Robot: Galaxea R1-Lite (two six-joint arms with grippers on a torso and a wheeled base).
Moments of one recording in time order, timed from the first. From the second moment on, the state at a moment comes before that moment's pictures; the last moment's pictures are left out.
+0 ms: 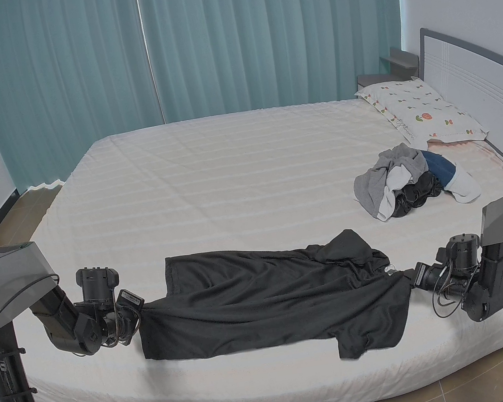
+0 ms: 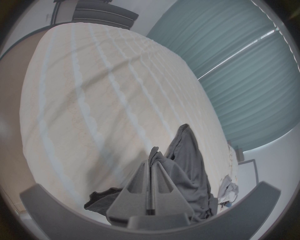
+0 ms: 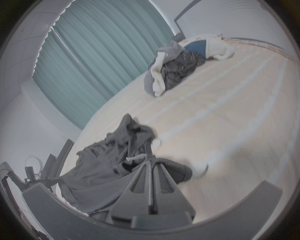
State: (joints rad) left arm -0.06 2.27 -0.77 -0.76 0.05 -1.09; right arm 0.03 2.48 -0.57 -1.43 0.18 0.53
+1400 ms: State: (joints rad) left arm -0.08 2.30 -0.79 -0.80 0.06 -1.10; right arm 0.10 2.48 -0.47 -1.54 0.19 0.63
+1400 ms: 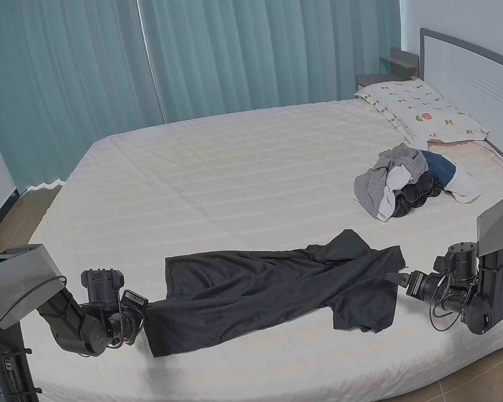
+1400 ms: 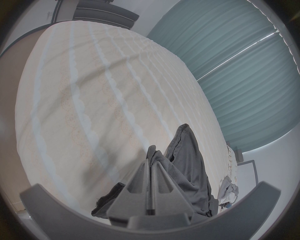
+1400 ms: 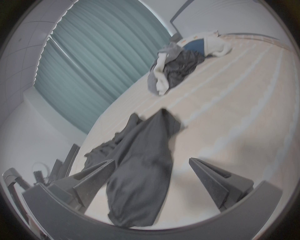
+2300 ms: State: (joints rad) left arm -0.08 2.31 -0.79 -0.80 0.06 -1.09; right arm 0.20 2.51 -0.35 -1.55 0.21 0.59
